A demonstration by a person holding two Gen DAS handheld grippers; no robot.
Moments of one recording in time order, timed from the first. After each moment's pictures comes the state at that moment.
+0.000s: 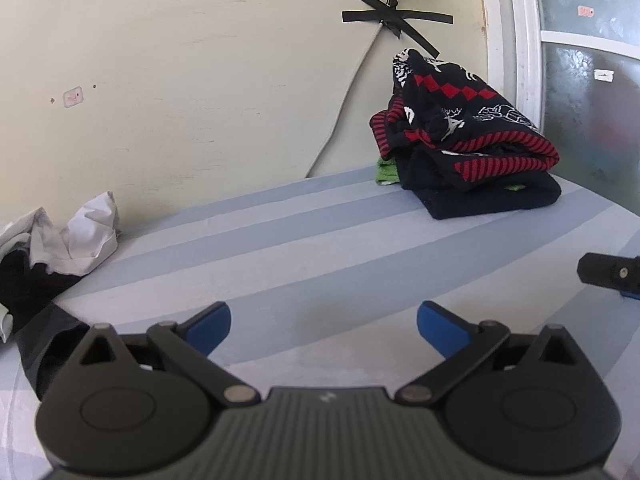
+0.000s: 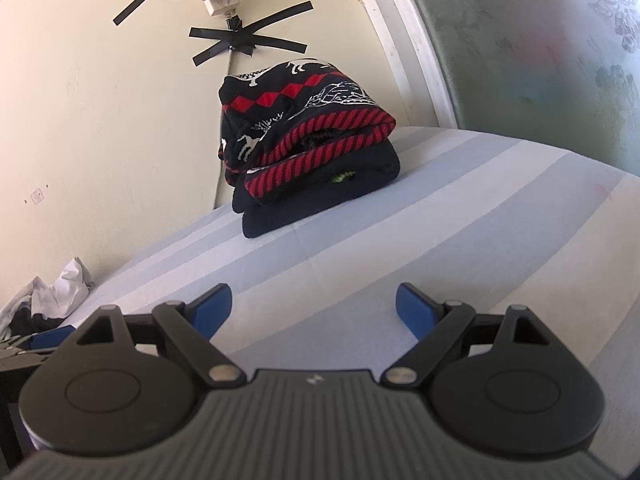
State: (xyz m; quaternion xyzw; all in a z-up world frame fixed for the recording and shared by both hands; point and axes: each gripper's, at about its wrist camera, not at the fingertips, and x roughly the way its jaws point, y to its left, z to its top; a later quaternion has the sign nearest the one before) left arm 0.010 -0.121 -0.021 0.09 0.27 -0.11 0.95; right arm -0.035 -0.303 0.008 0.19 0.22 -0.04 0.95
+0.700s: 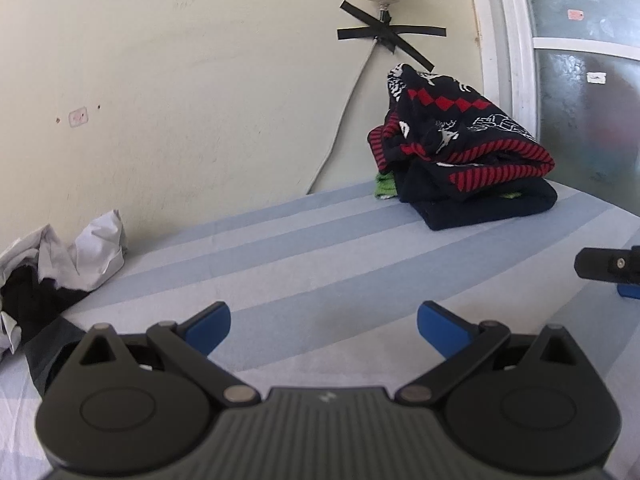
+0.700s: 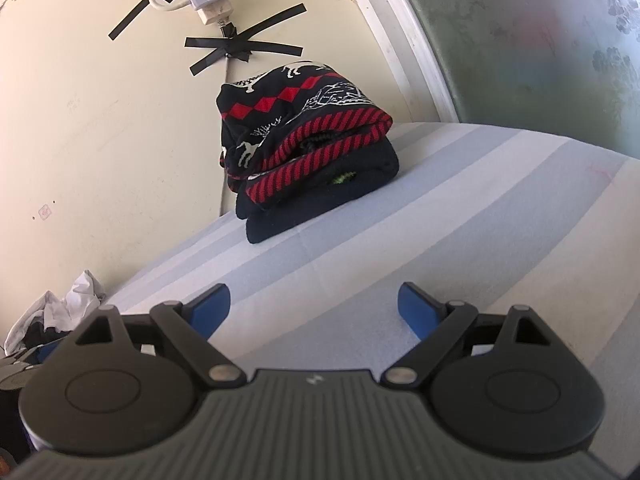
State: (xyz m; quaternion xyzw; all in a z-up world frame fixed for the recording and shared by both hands) left arm 0.000 -0.123 -0.018 0.10 0.24 -0.11 0.96; right arm -0.036 -0.308 0.007 0.22 0.22 -0.04 0.95
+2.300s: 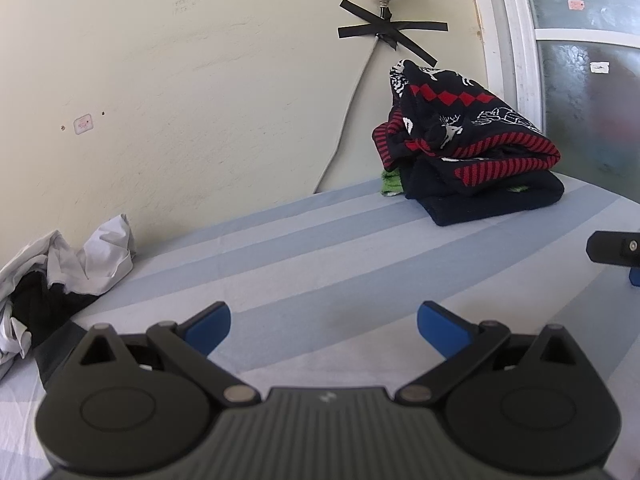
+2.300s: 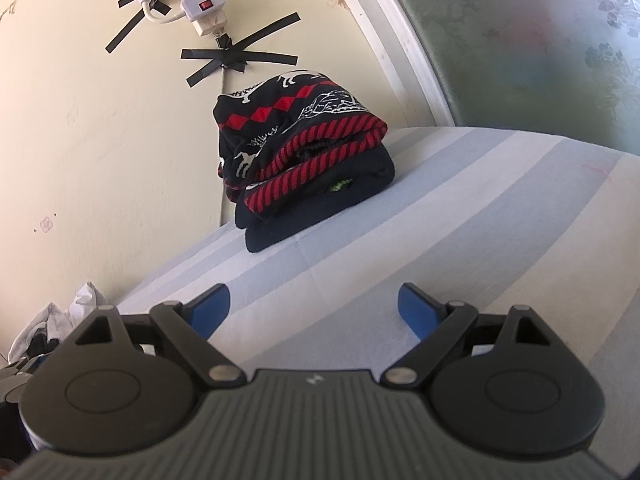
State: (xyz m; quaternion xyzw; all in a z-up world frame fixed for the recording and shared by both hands) left arm -0.001 -0.125 -0.019 0.12 0.24 -0.10 0.96; right arm -0.039 -0.311 0.008 0.23 0.21 -0.04 0.95
